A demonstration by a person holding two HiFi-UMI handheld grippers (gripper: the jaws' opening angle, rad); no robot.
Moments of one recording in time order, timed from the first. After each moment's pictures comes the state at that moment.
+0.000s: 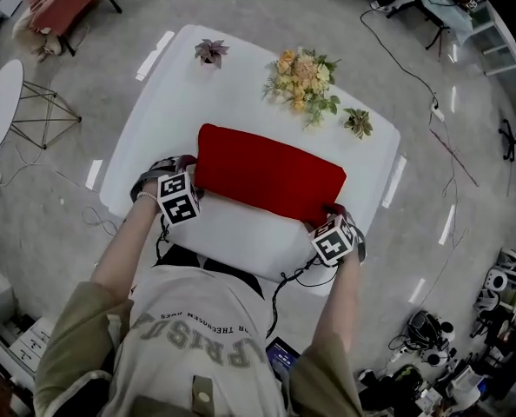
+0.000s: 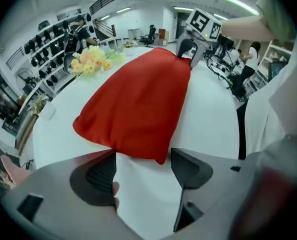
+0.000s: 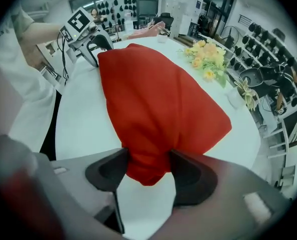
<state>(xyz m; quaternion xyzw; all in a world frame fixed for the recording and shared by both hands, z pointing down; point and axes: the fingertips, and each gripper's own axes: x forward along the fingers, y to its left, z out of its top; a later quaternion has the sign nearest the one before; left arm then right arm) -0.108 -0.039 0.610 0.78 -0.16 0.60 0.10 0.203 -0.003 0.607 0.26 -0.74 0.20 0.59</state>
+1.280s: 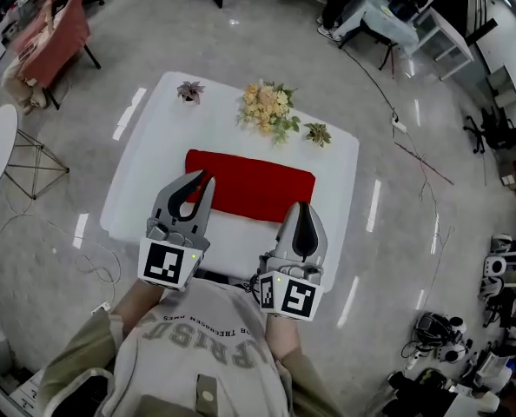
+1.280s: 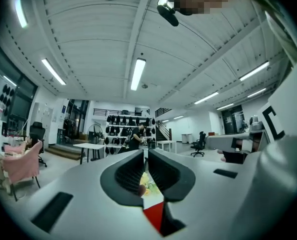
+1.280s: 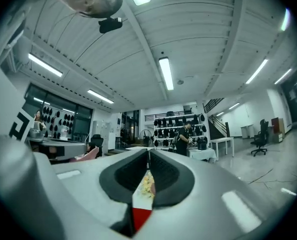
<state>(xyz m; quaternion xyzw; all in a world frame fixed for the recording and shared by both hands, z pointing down) -0.056 -0.038 0.268 0.87 -0.49 -0.03 0.02 0.106 0.005 0.269 0.68 -0.73 -0.01 -0.03</state>
